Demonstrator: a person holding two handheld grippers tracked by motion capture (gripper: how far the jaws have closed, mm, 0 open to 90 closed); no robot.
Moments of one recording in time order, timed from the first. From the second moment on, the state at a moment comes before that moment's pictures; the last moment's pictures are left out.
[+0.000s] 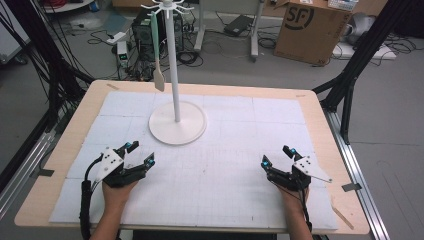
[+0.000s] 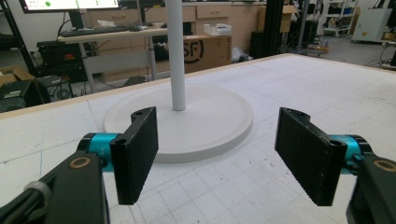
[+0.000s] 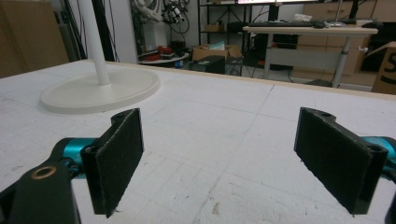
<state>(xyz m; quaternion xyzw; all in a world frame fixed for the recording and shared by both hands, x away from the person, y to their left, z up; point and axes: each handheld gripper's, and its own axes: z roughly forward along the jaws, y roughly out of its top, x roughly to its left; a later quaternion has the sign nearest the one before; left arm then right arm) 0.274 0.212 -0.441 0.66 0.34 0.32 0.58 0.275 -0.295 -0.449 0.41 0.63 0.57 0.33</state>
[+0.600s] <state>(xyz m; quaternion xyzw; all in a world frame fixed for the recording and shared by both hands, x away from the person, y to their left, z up) 0.272 0.214 -0.442 0.66 0.34 0.32 0.59 0.276 -0.294 -0.450 0.41 0.63 0.57 0.33</state>
